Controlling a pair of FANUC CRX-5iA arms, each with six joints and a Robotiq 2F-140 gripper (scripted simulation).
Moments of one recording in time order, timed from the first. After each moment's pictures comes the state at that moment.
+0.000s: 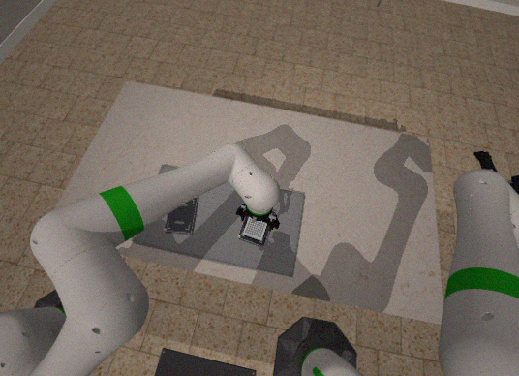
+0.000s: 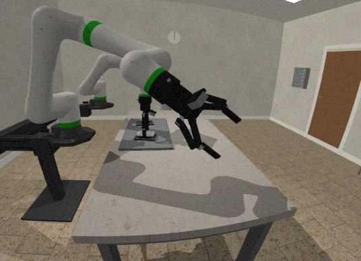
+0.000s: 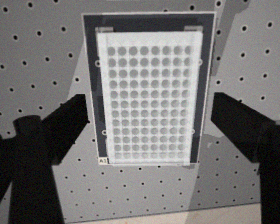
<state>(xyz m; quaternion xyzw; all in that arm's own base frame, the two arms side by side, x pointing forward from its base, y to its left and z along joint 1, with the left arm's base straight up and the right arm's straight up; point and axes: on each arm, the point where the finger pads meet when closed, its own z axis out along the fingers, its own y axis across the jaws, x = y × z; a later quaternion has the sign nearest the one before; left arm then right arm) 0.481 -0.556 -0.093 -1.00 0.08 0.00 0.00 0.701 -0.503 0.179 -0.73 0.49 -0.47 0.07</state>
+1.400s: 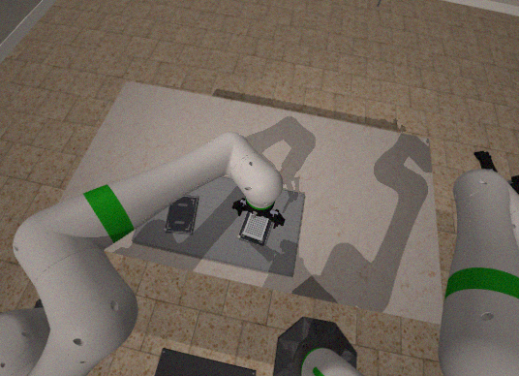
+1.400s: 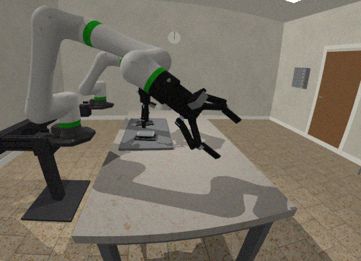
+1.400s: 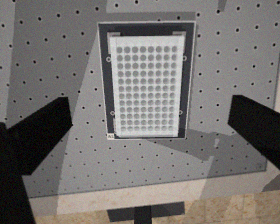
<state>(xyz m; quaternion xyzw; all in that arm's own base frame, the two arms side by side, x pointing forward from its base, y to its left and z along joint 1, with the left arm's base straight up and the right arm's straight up) 0.481 -0.556 -0.033 -1.00 0.08 0.00 0.00 0.701 -0.503 0.179 -0.73 0.49 -0.47 0.07</state>
